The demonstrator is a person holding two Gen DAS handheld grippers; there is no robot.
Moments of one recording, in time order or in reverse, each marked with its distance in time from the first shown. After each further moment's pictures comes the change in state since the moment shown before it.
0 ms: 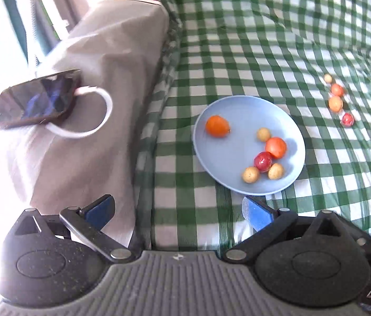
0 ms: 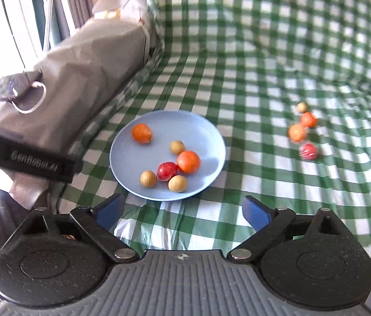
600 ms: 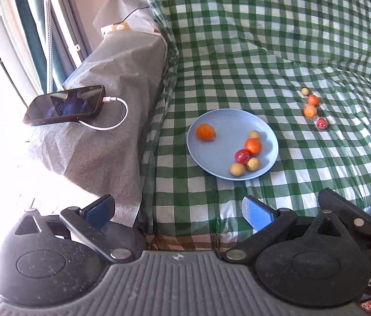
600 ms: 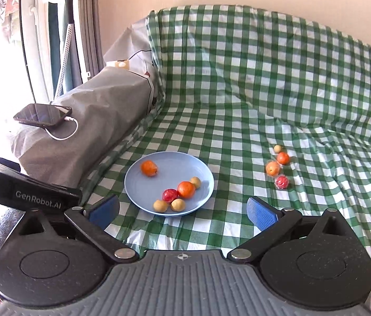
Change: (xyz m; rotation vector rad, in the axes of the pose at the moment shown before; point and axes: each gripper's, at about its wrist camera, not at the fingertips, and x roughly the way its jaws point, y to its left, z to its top) left arm -0.086 -0.008 -0.051 0.020 -0.125 -0.003; right arm -0.100 0.014 -0.029 -0.032 -0.218 -0.042
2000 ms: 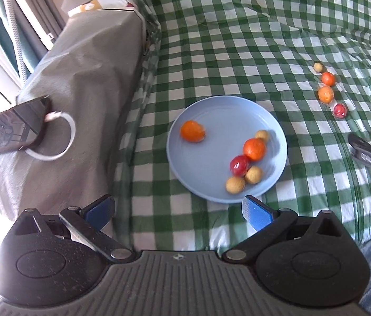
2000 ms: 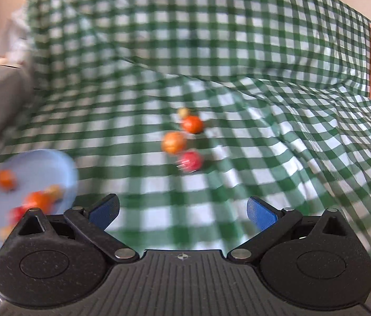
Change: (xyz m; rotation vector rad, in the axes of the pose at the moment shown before) left arm 0.106 -0.052 0.072 0.074 0.178 0.037; right arm 0.179 -0.162 -0.033 0.215 0.081 -0.314
